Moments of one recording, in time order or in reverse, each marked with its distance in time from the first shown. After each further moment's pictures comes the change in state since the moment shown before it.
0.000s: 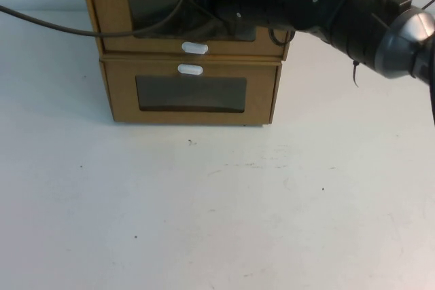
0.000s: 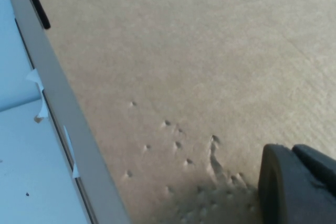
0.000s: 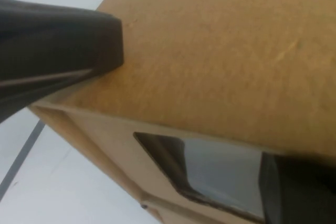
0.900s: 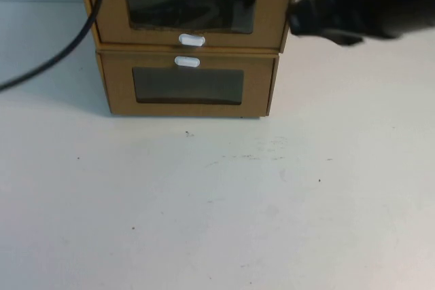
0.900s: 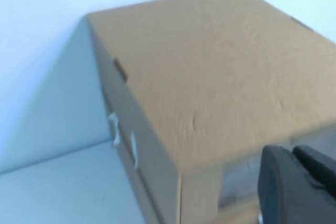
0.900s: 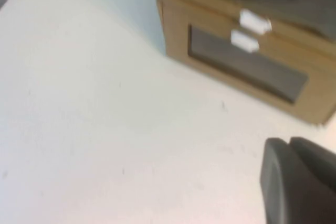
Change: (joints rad) right arm 0.073 -0.645 0.229 -0.520 0.710 0.257; left arm 0.068 -0.570 0.433 0.013 -0.127 0.058
